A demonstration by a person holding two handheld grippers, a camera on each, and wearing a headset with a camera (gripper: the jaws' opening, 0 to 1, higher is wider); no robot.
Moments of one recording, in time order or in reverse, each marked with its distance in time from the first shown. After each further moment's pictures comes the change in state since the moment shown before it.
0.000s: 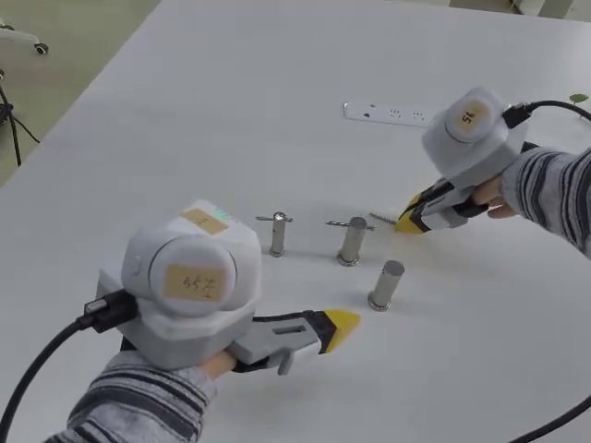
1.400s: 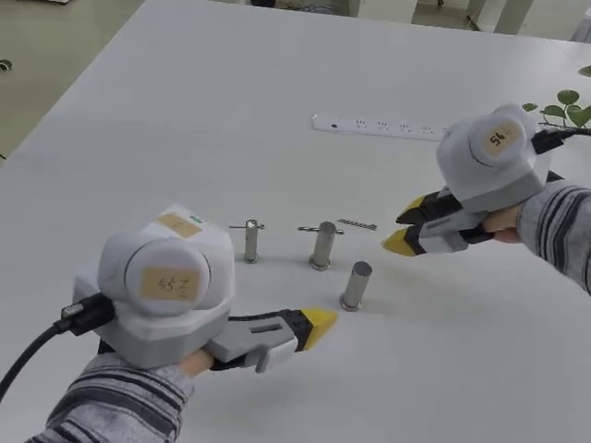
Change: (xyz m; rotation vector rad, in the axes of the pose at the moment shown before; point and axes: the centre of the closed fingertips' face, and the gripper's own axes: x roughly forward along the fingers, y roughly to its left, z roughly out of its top) left arm 0.001 -0.002 0.006 0.012 -0.027 -0.001; right arm -0.046 0.020 -0.004 0.059 -0.135 -0.084
